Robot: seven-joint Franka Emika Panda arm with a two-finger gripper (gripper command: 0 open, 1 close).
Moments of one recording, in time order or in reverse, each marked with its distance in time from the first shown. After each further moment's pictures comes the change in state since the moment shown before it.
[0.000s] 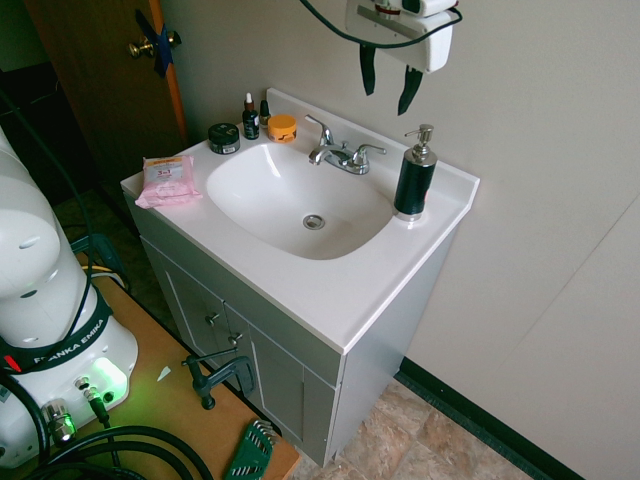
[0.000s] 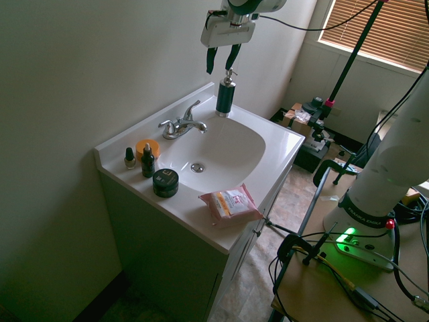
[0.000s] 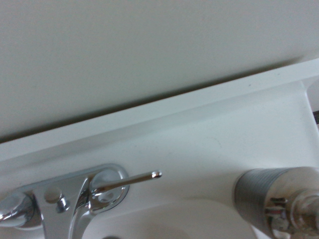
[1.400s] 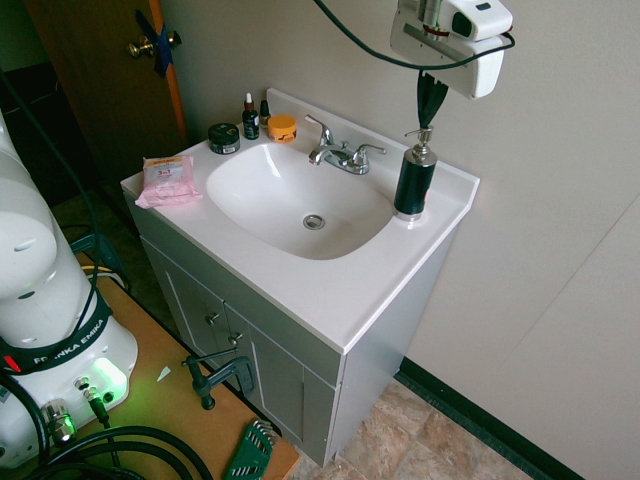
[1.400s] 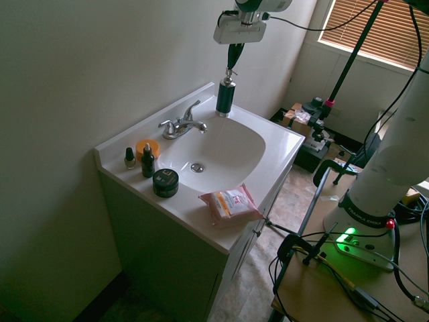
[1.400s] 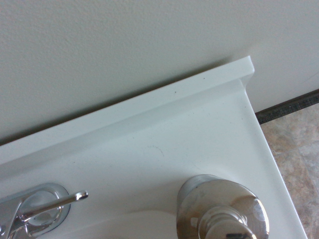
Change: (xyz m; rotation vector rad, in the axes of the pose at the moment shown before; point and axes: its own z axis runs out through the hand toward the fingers) arm 0.052 0.035 0.017 -0.018 -0.010 0.082
